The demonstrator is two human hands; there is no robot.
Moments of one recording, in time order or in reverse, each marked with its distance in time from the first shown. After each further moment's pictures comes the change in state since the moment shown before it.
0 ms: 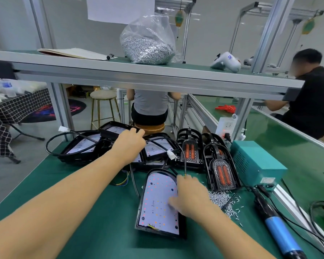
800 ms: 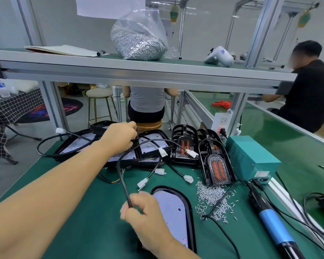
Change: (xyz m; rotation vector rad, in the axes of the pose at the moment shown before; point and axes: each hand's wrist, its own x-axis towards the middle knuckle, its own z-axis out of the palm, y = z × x) left_hand 0.006 -0.024 -0.009 -0.212 -0.027 0.002; right_hand -0.044 -0.064 0.043 1.051 0.134 -0.400
